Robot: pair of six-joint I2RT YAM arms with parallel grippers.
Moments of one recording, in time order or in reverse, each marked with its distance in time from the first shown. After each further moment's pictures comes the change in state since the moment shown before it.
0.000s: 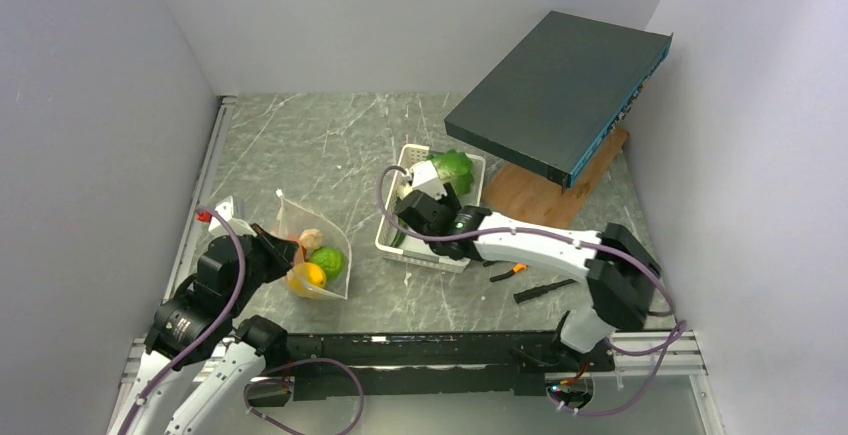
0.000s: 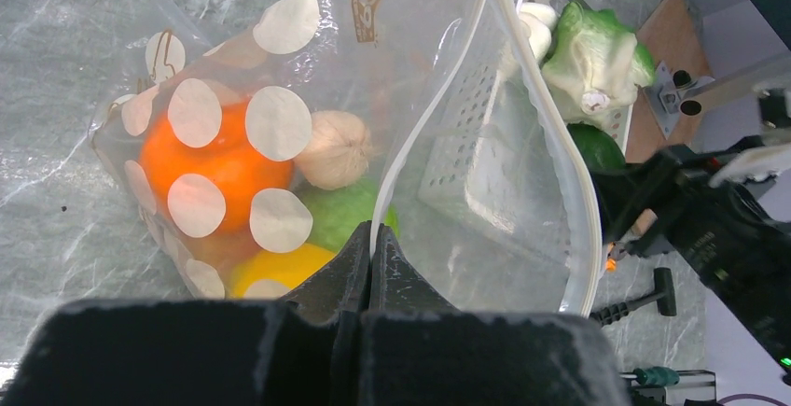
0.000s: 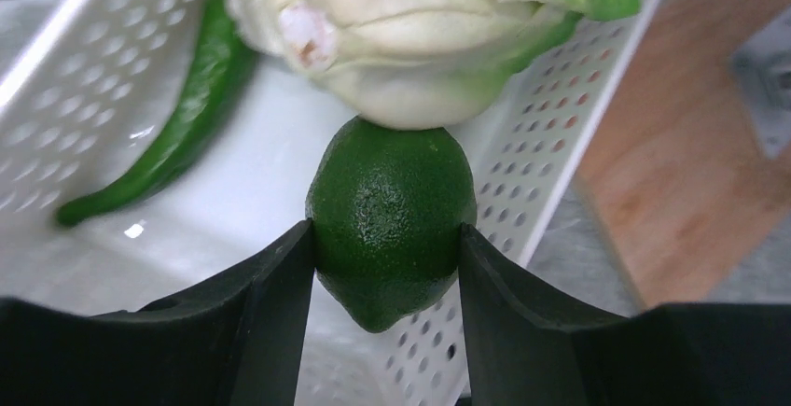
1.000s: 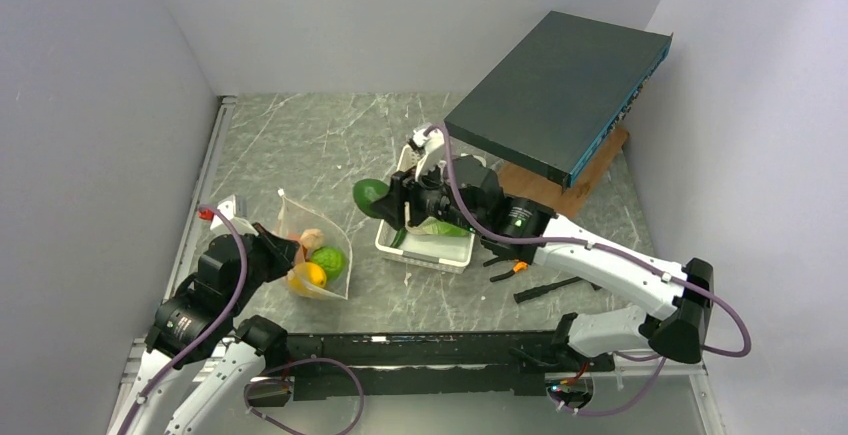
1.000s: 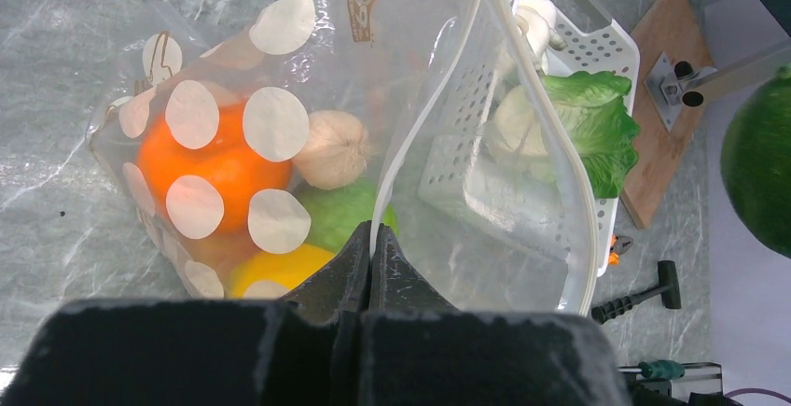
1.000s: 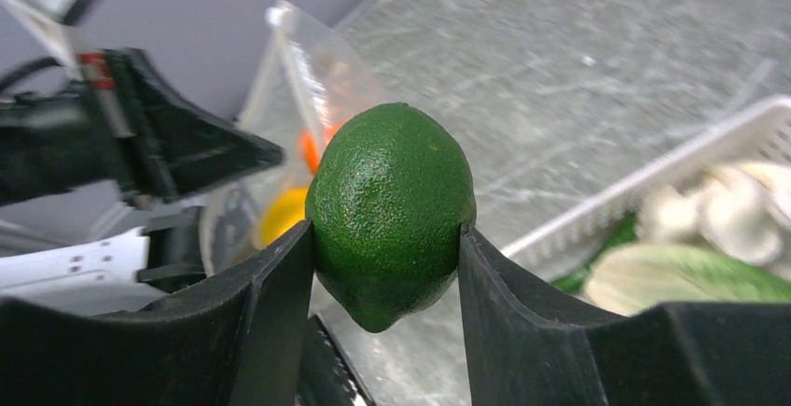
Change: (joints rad) left arm 0.000 0.010 0.000 0.011 0.008 0.018; right arm 0.009 -0.355 0.065 0.301 -0.679 0.023
